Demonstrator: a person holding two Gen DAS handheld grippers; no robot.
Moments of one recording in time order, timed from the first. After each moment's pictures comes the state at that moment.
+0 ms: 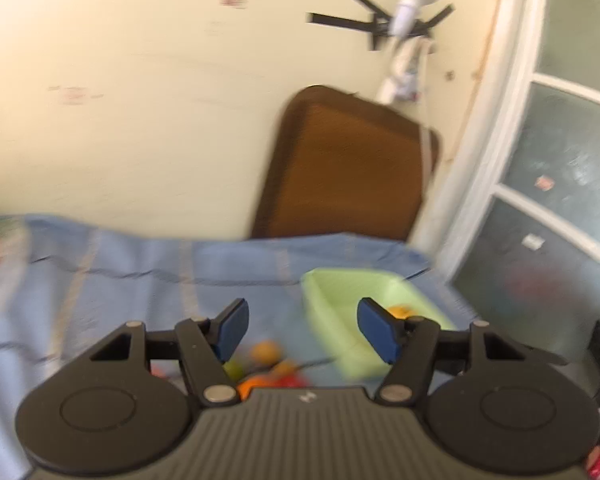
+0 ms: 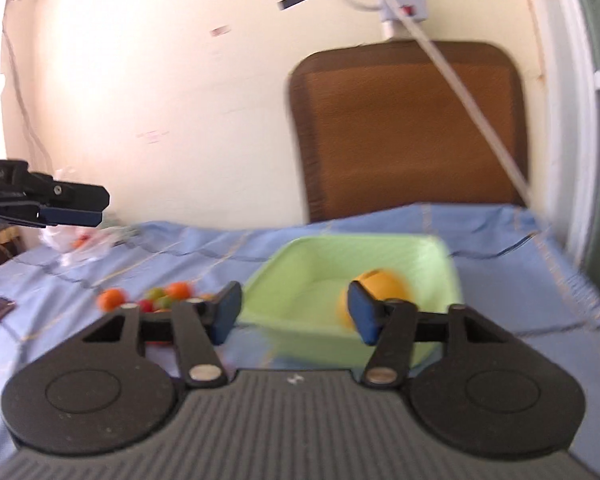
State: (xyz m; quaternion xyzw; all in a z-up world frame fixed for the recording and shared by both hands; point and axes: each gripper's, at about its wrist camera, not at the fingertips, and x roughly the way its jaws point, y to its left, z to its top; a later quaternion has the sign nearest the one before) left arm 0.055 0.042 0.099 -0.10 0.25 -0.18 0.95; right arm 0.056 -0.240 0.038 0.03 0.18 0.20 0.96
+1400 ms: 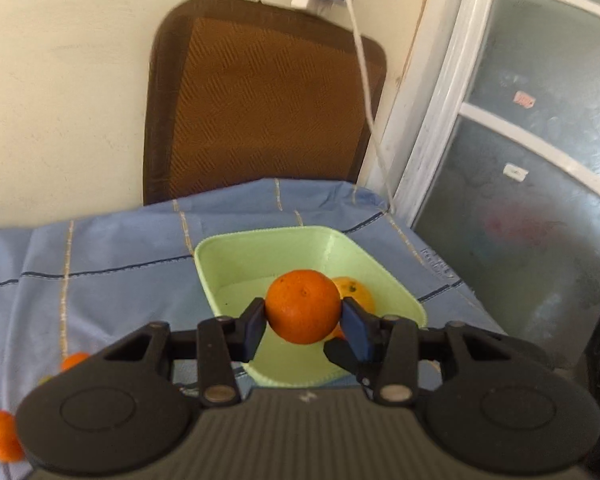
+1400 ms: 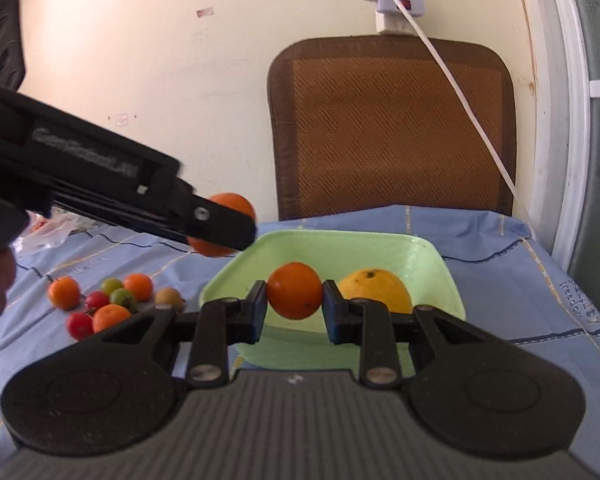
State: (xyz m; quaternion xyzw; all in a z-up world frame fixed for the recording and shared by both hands) left arm 0.142 -0.082 0.067 -0.04 0.32 -0.27 0.91; right arm 0.083 -0.233 0.015 -0.01 0.16 0.13 0.98
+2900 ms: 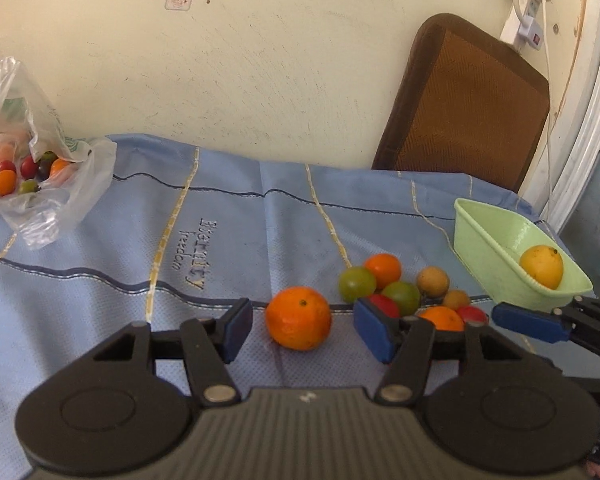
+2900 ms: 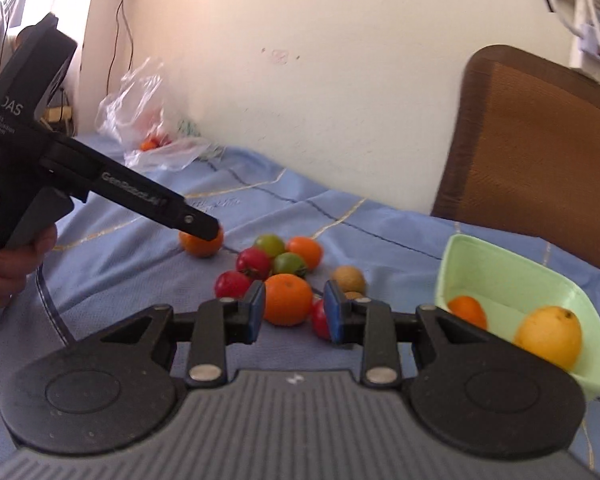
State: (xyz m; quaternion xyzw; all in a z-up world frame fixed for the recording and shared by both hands) left arm 0.102 0.106 0.002 -0.09 0.32 -0.09 0.94; right arm 0.067 -0.108 0.005 -0.15 0.19 0.28 0.93
